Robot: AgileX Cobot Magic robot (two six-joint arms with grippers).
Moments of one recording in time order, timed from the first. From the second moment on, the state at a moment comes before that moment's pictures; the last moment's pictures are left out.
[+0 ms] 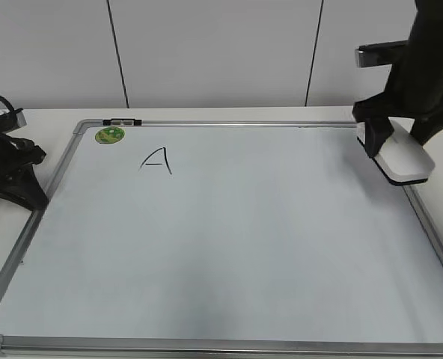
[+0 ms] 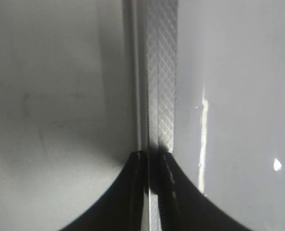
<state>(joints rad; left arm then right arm) 0.14 2.23 -1.55 -0.49 1.05 0.40 0.10 2.07 -1.78 -0.06 1.22 -0.04</state>
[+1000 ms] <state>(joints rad) 0.14 2.23 -1.55 -0.49 1.05 0.40 0.01 2.10 -1.52 0.05 0.99 -0.02</state>
